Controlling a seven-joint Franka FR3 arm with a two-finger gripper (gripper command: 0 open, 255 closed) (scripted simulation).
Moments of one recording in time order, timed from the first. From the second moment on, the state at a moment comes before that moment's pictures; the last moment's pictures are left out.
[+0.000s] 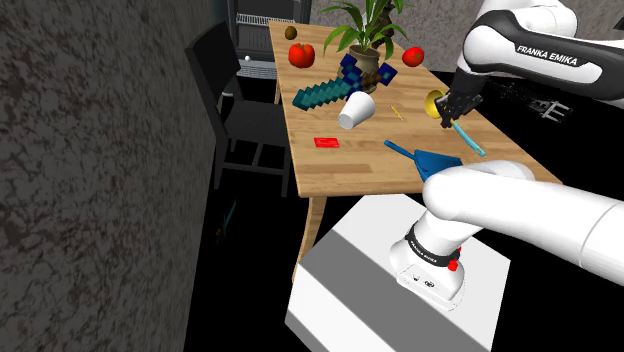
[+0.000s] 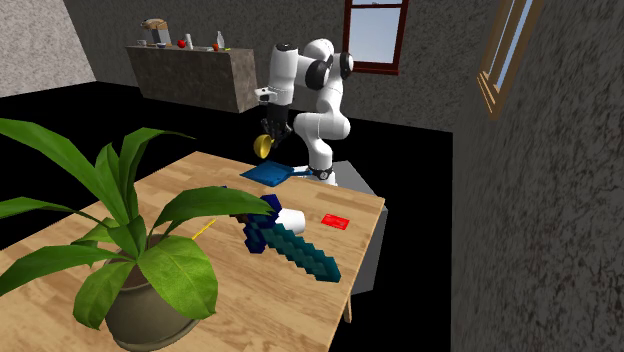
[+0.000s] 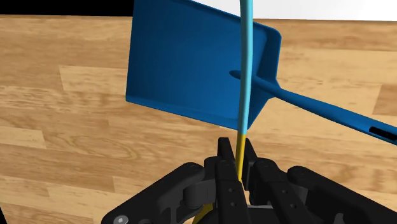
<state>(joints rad) -0.53 -1.12 -0.24 -2.76 -0.40 1.72 0.10</state>
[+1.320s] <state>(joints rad) -0.56 -1.12 -0.29 -2.91 -0.45 1.86 0.13</state>
